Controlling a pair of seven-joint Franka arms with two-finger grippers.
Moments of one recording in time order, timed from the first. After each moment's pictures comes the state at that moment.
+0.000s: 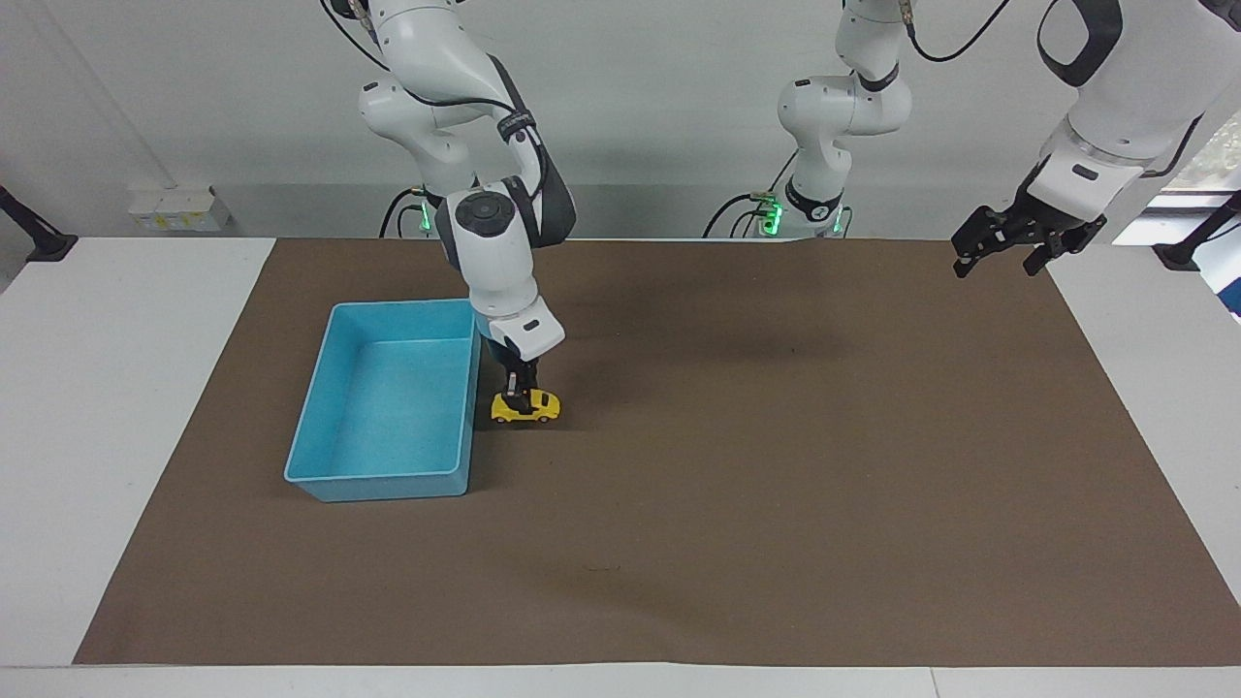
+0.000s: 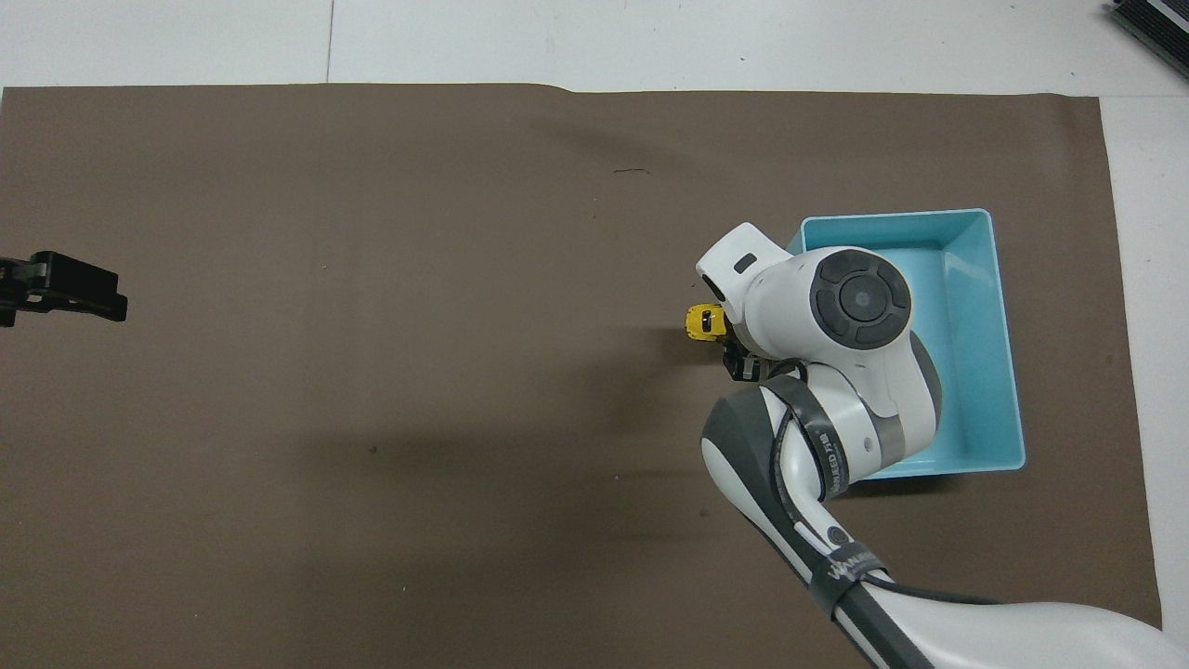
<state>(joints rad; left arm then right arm) -0.06 0.02 0.04 -1.53 -0.01 1.51 -0.01 0.37 0.21 0.00 -1.93 -0.02 2.26 -1.11</state>
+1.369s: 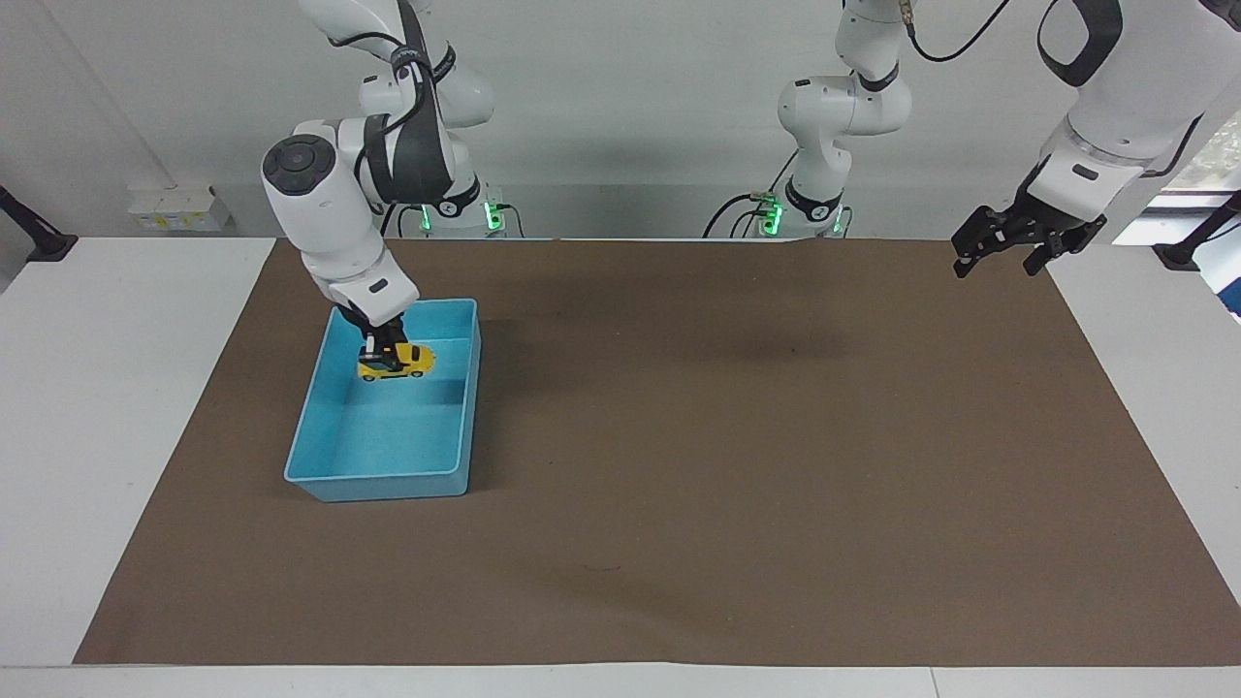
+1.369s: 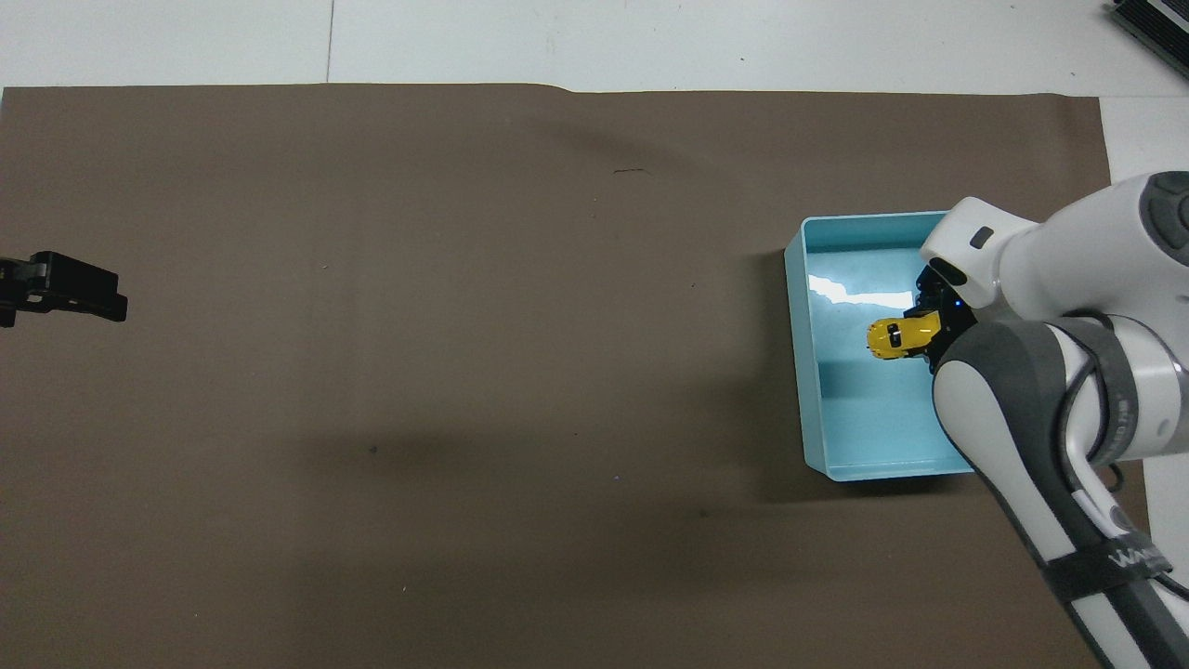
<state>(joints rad) -0.06 0.02 0.04 -1.53 -0.01 1.51 -0.01 0.07 0.05 -0.02 -1.95 -0.02 1.96 -1.55</state>
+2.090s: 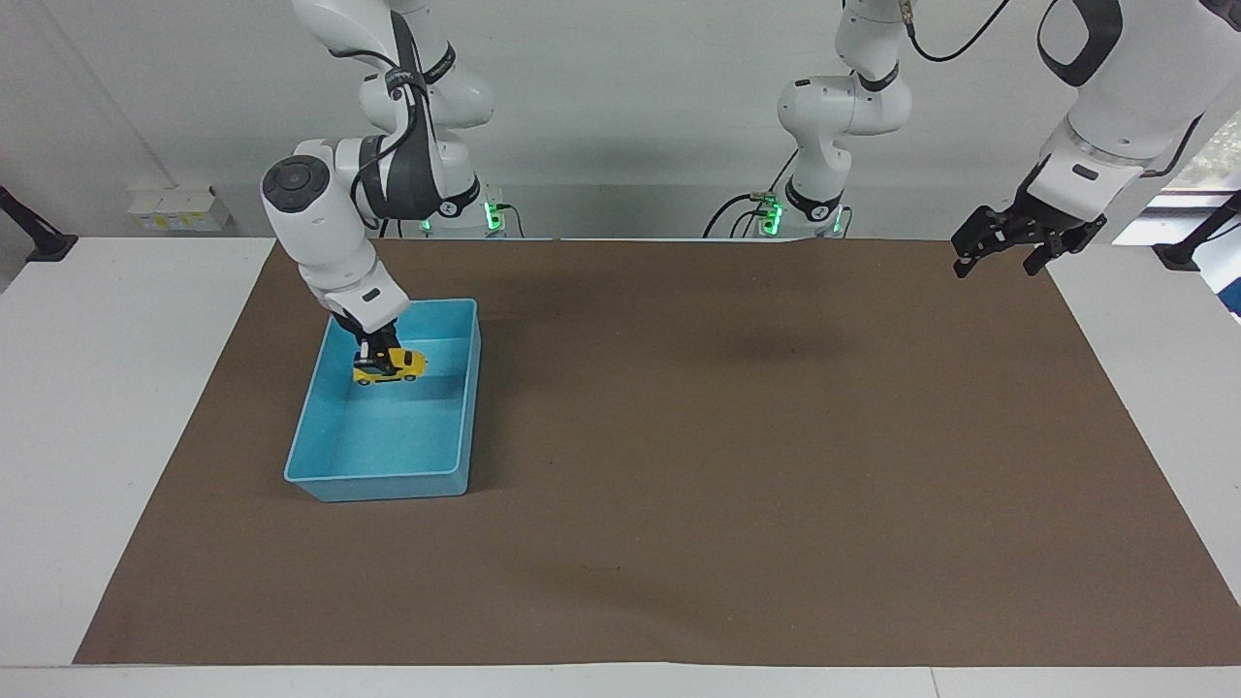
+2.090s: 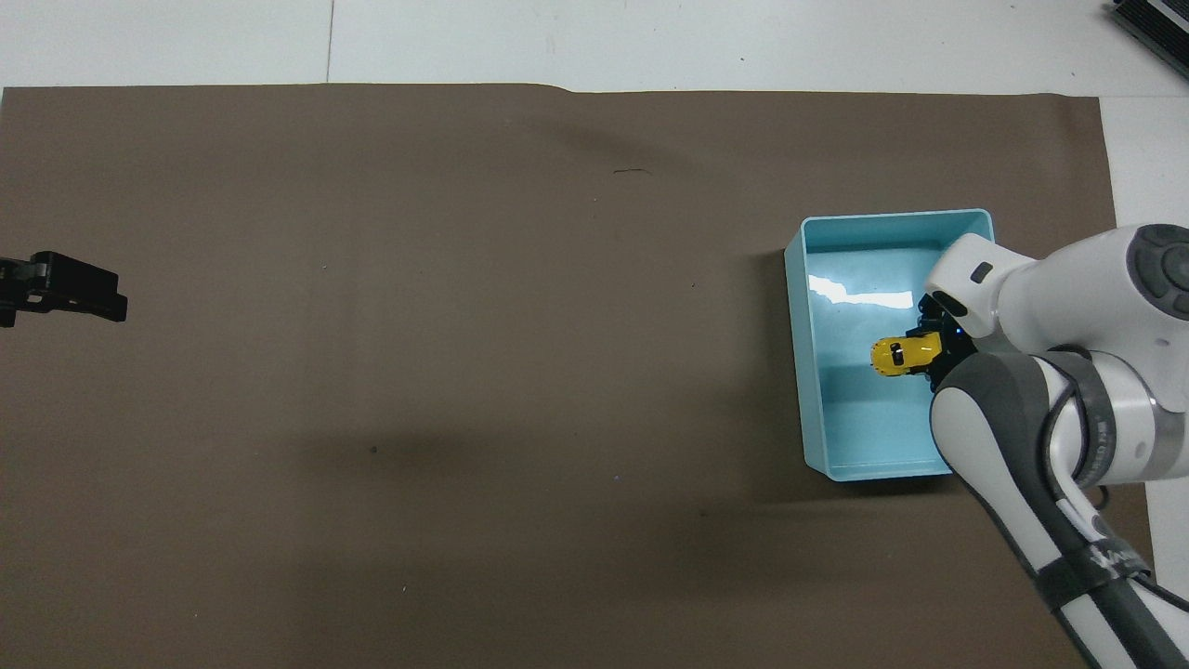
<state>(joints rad) -0.06 0.02 0.04 -1.53 -0.01 1.51 -0.01 0.05 0.03 -0.02 -2.09 -0.02 2.11 -1.57</state>
